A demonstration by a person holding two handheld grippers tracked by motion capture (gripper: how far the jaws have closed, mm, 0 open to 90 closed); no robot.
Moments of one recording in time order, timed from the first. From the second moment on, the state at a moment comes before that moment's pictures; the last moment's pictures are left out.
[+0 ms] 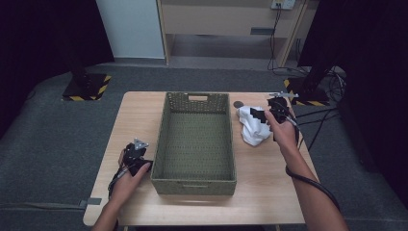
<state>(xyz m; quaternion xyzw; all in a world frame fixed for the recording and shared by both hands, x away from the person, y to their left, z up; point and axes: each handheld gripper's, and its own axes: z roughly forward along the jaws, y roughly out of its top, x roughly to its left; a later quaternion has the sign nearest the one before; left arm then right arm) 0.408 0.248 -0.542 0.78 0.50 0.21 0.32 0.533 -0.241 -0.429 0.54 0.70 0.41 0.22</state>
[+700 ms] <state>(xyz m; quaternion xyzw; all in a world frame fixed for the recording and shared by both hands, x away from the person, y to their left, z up) 0.408 0.248 -0.542 0.78 0.50 0.21 0.32 0.476 -0.235 -0.434 0.51 0.72 0.41 0.22</state>
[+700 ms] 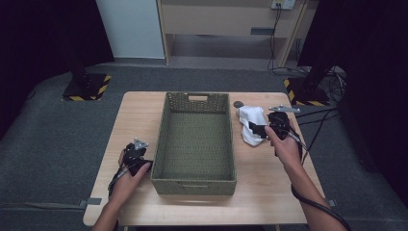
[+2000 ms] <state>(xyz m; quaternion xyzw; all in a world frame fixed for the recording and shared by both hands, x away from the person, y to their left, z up) 0.408 0.248 -0.542 0.78 0.50 0.21 0.32 0.426 -0.234 -0.482 0.50 0.75 0.39 0.19</state>
